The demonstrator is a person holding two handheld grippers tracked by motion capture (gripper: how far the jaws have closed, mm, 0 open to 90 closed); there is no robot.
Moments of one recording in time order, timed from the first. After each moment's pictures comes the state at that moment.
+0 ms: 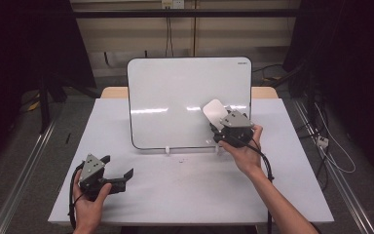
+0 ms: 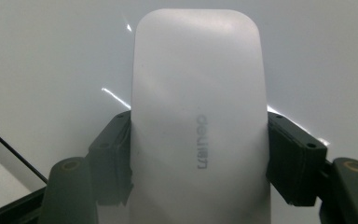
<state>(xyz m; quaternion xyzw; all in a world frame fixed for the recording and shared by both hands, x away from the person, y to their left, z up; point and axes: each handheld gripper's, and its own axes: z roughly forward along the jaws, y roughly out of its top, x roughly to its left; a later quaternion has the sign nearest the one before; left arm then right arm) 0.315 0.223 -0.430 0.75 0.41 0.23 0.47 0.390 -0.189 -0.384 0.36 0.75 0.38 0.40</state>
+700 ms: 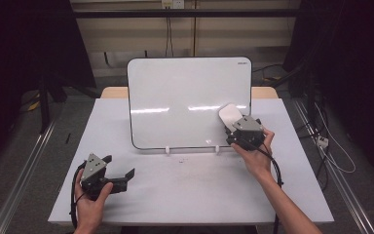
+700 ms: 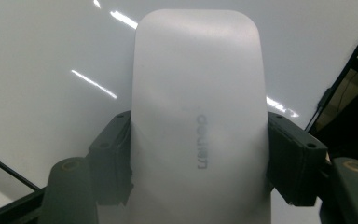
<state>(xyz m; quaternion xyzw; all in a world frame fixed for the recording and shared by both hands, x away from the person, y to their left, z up) 0.317 0.221 -0.431 0.75 0.41 0.22 0.47 0.392 -0.222 -0.412 0.41 0.75 0.33 0.42</state>
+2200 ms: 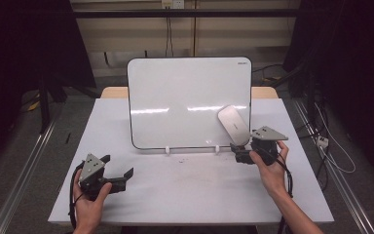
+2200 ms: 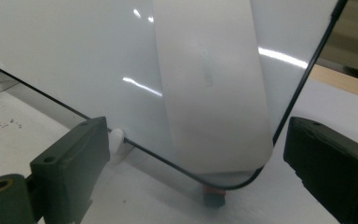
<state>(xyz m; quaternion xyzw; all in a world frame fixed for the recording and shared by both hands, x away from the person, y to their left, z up) 0.316 0.223 -0.430 0.75 0.41 0.23 0.48 0.350 -0.257 -0.414 0.46 0.74 0.40 0.30</state>
